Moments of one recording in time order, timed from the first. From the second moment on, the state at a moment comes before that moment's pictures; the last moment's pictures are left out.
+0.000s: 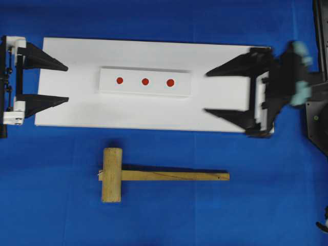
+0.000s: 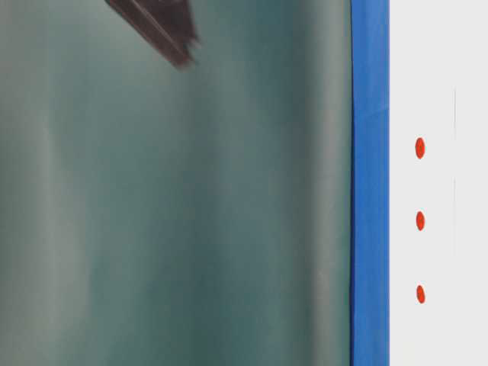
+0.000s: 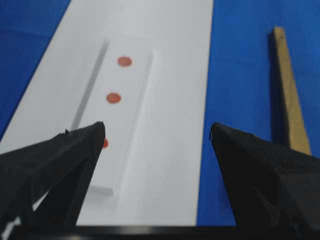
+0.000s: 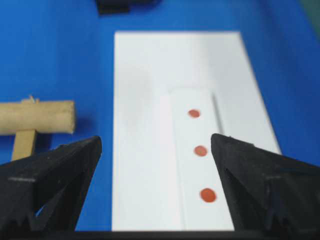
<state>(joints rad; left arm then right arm) 0.09 -0.84 1.19 -0.01 -0.01 -0.05 0.10 -0.60 0.94 1.35 -0.24 -1.16</state>
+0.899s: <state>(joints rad) 0.04 -1.09 1.33 -0.01 -0.01 0.04 0.10 -1.01 1.39 1.35 -0.25 -1.16</state>
